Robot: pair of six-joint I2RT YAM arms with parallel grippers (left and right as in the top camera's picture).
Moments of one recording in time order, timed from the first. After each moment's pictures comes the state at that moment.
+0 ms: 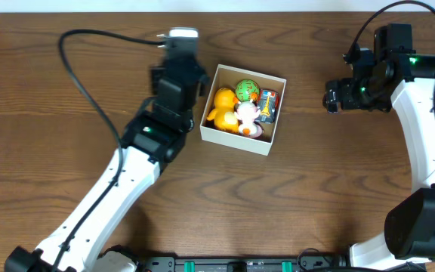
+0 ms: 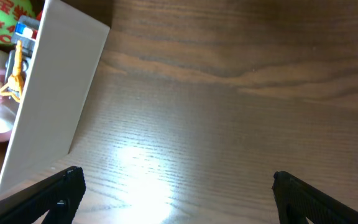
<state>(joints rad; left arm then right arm) -0.48 1.38 1.14 -0.18 -0.63 -0.11 -0.05 1.71 1.54 -1.11 -0.14 -0.11</state>
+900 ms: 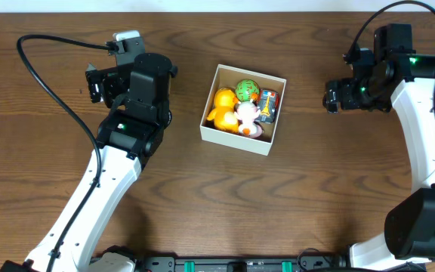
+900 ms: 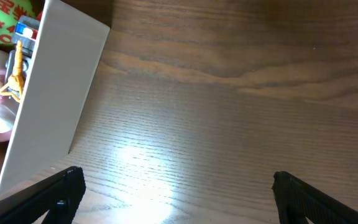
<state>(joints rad) -0.35 1.35 1.14 -0.31 -0.86 -0.11 -0.05 1.71 1.54 -1.11 -0.14 -0.11</state>
